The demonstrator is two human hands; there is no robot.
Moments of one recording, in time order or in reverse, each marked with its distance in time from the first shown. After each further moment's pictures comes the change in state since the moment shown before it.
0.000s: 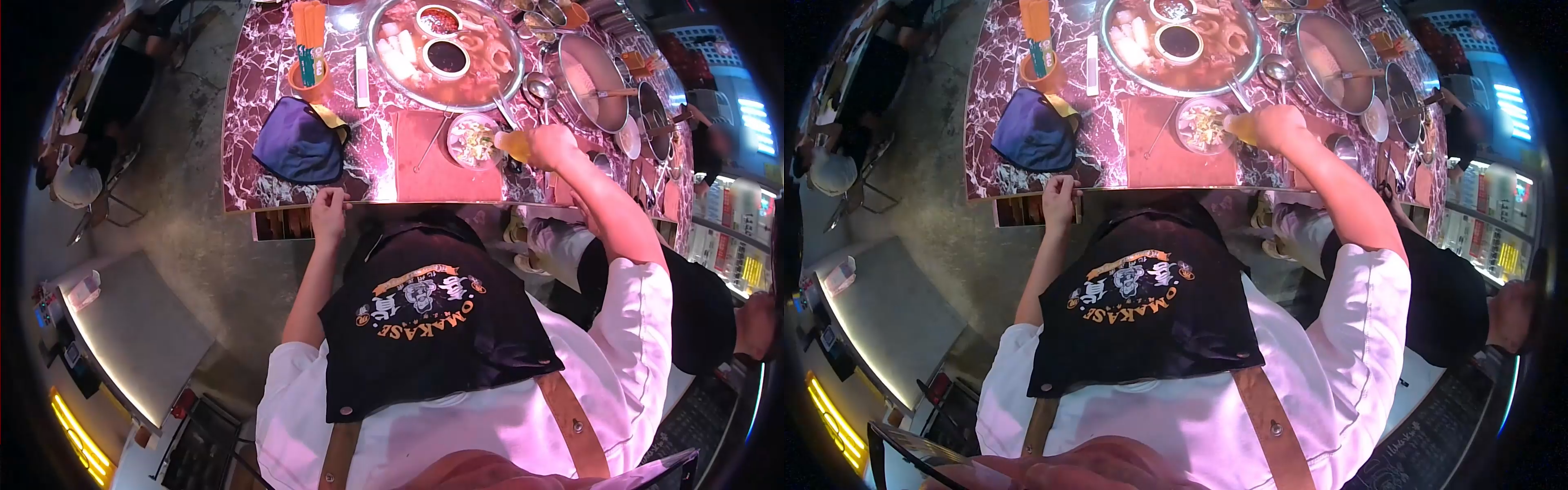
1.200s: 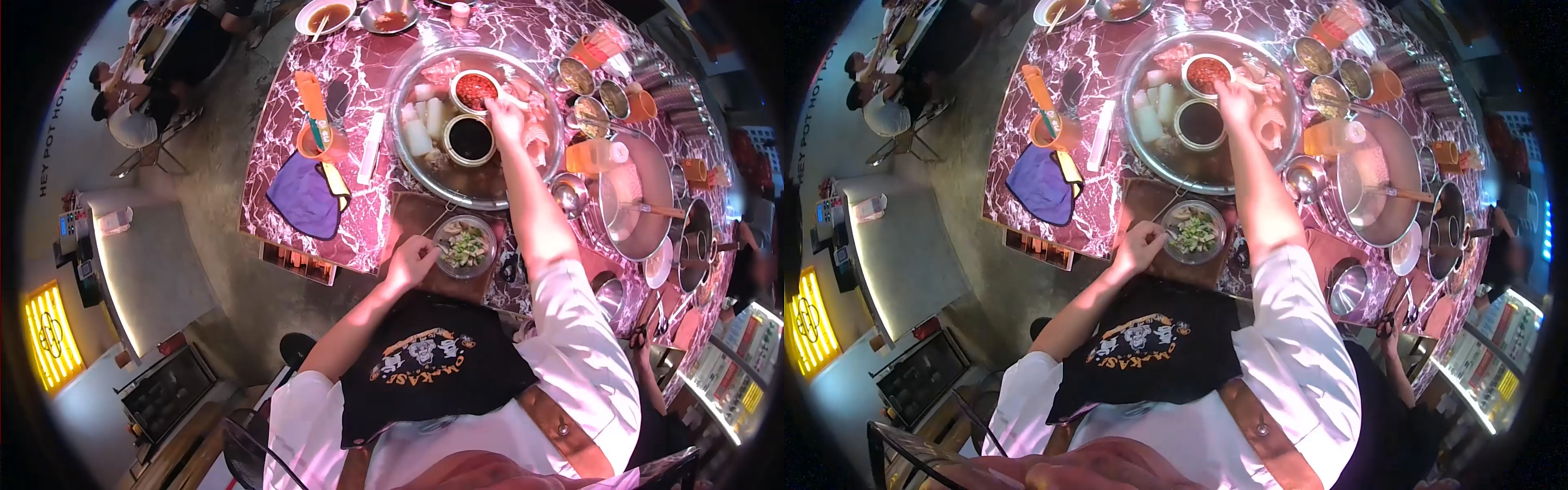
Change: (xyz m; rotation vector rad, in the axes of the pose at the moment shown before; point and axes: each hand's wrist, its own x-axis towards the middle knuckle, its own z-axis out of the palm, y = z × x) left_hand 0.019 0.020 0.238 0.532 -0.159 0.214; right_hand 0.393 0.013 -0.018 1.812 0.709 0.006
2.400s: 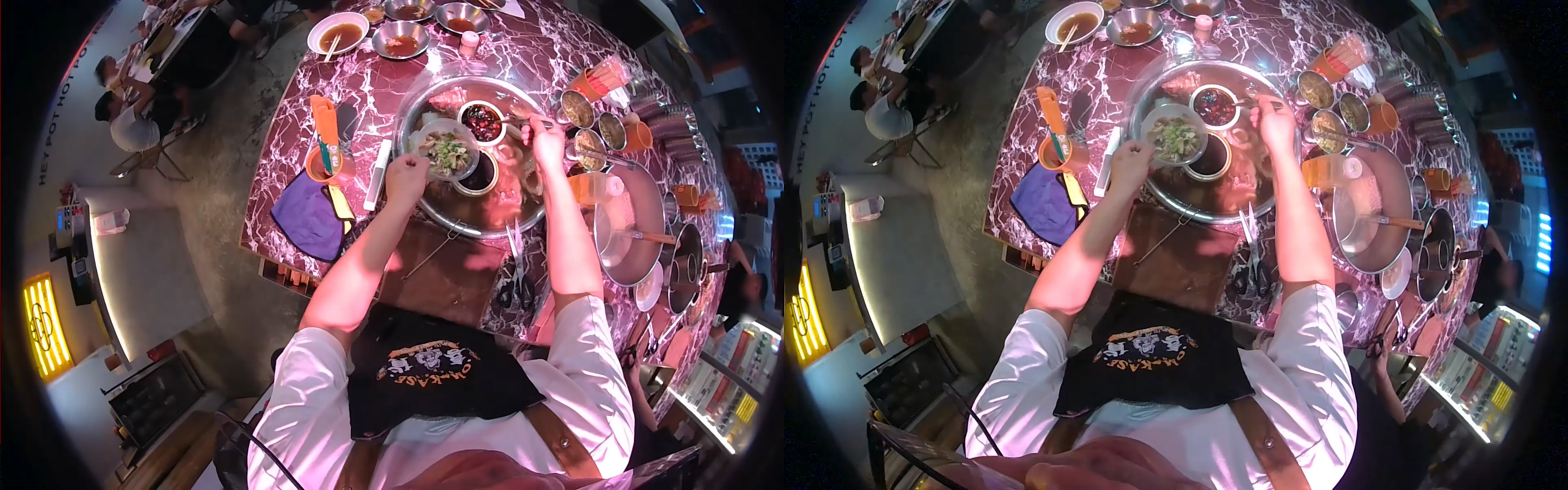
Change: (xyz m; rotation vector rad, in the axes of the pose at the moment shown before) left_hand 0.204 0.069 -0.066 -0.347 0.378 -0.183; right_hand -0.005 -0.109 -0.079 0.352 -0.117 0.005
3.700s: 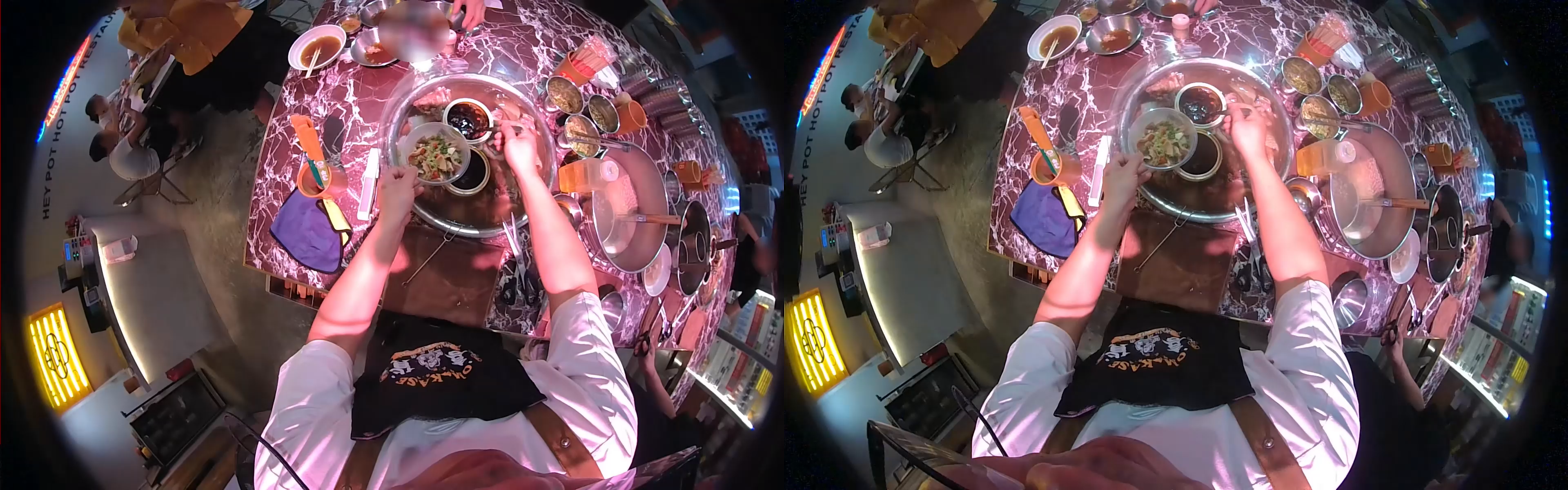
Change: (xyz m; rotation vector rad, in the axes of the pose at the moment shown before) left_hand -0.008 -0.010 0.006 -0.315 -0.034 -0.124; right_hand -0.004 0.063 0.009 0.044 -0.004 0.016
